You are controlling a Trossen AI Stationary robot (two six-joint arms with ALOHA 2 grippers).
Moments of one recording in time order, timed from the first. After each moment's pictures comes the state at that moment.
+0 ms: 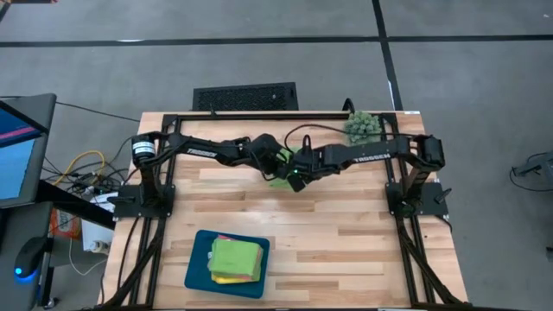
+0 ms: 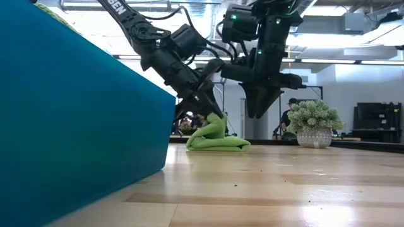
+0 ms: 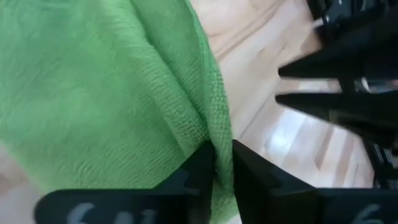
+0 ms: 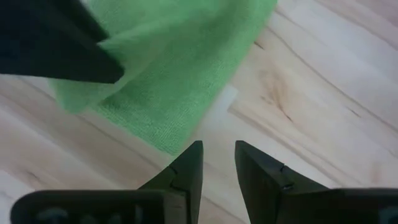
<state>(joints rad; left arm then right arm) 0.27 1.87 1.11 0.03 0.21 -0.82 -0.08 1.77 1.25 -0.83 0.25 0.81</state>
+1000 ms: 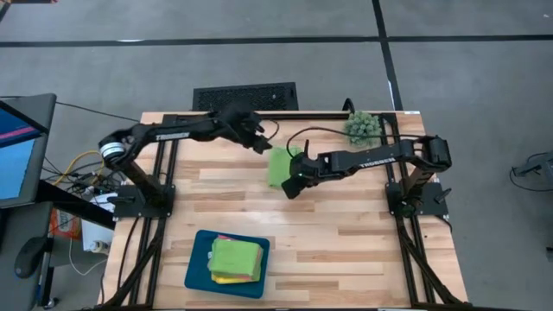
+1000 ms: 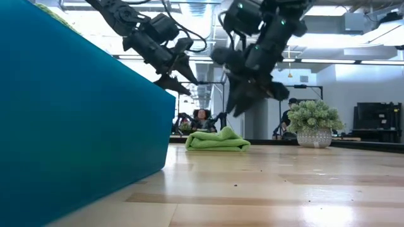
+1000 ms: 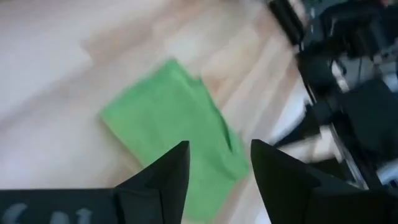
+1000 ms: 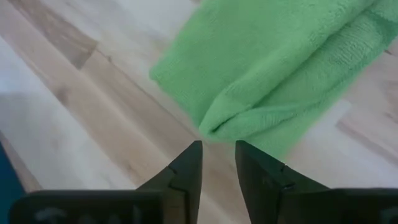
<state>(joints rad) 0.51 1.60 1.09 -0.21 0.36 -0.54 -0.06 1.72 1.10 -0.44 0.11 0.79</state>
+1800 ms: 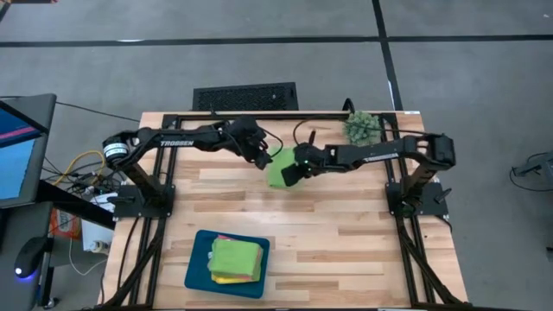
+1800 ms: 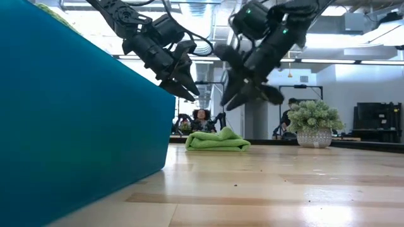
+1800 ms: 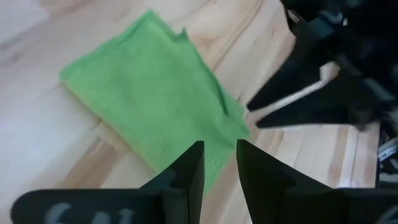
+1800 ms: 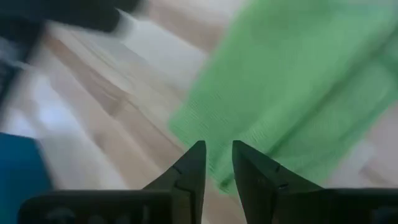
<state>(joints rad) 0.42 1.62 1.04 -0.19 0.33 -0.52 -0.15 1.67 1.00 -0.18 0.04 0.81</state>
